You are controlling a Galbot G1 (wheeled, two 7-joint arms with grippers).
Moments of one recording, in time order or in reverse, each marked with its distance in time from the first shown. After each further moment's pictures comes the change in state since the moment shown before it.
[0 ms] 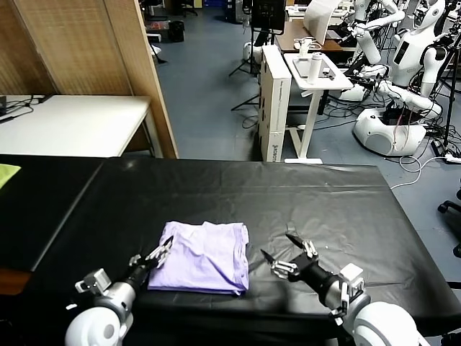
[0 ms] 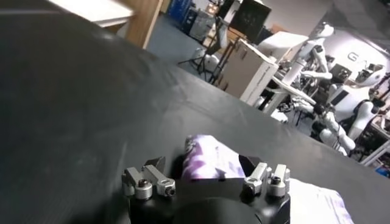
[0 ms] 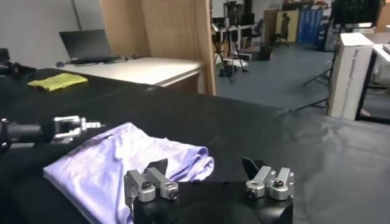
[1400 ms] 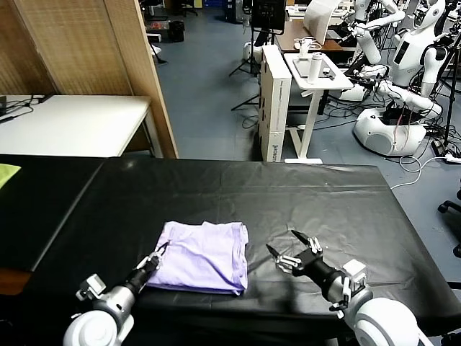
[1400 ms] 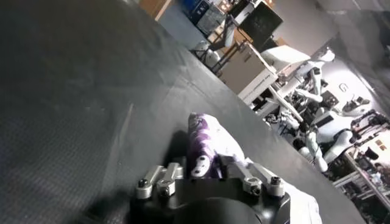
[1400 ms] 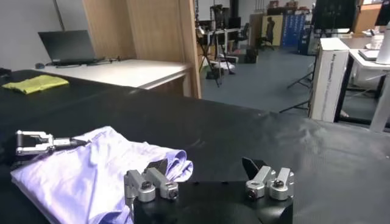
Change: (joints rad) left arm -0.001 -0.031 -0.043 0.023 -0.244 0.056 -0.020; right arm 0.012 0.016 0.006 -0.024 -0.007 -0.001 0.008
